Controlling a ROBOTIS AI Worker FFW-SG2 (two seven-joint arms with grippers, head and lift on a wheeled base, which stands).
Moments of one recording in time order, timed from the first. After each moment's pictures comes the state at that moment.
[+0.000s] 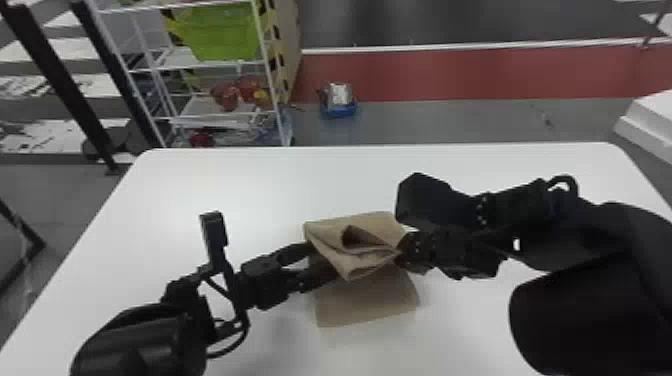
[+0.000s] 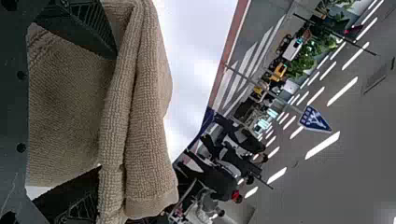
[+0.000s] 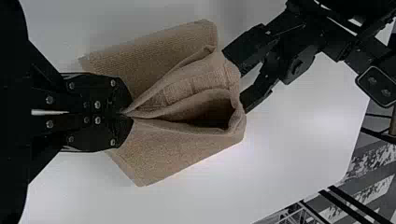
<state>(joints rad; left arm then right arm) 0.06 0.00 0.19 -1.67 0.17 0.63 -1.00 -0.16 -0.22 0.50 -2.03 0.94 0.70 1.36</state>
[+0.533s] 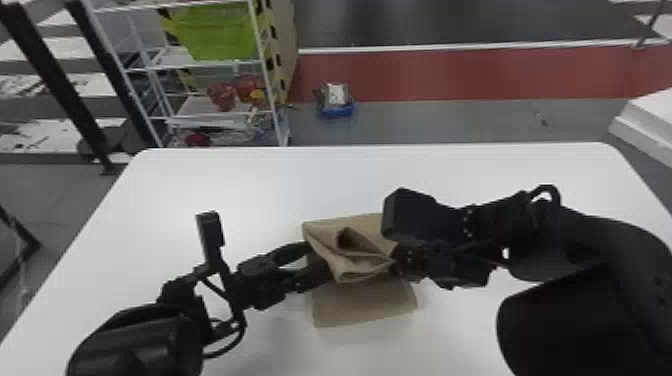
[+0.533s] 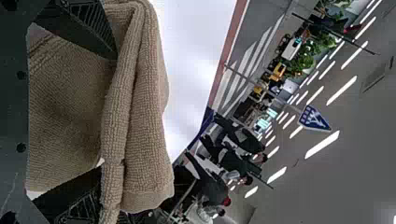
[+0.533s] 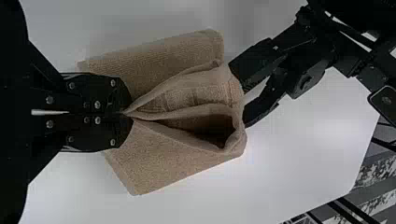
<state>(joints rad) 0.06 0.00 0.19 -1.67 0.16 0.63 -1.01 -0.14 -0.22 0.54 -2.04 0.98 0.69 1.36</state>
